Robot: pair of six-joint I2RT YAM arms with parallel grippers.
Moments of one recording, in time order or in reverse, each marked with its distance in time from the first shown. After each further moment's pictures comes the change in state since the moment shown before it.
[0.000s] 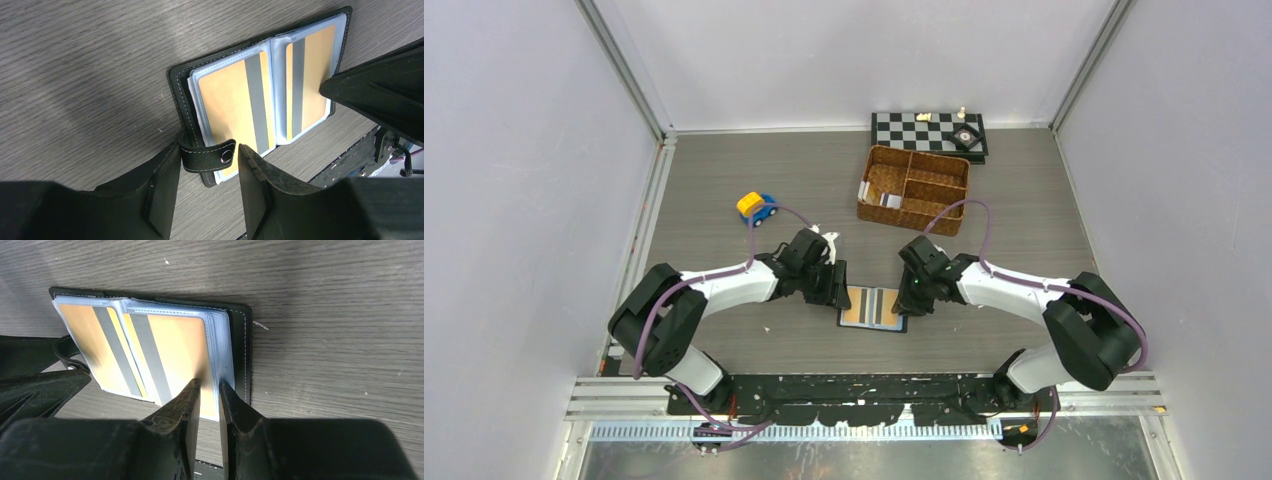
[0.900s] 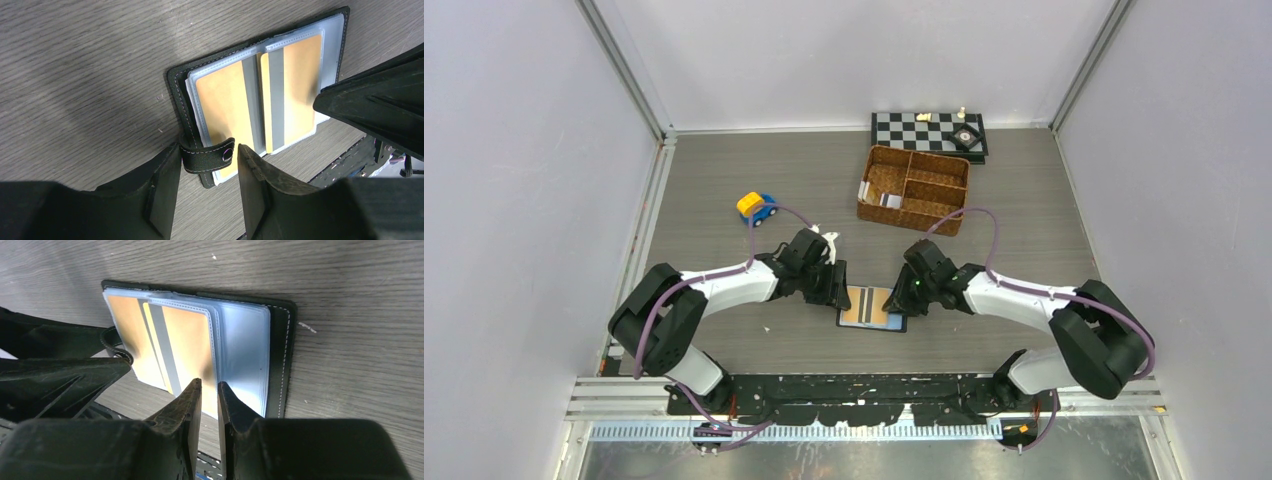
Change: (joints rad) left arm 0.000 0.002 0.000 0.001 0.000 0.000; right arm -0.001 -0.043 -0.087 0.190 -0.087 0.070
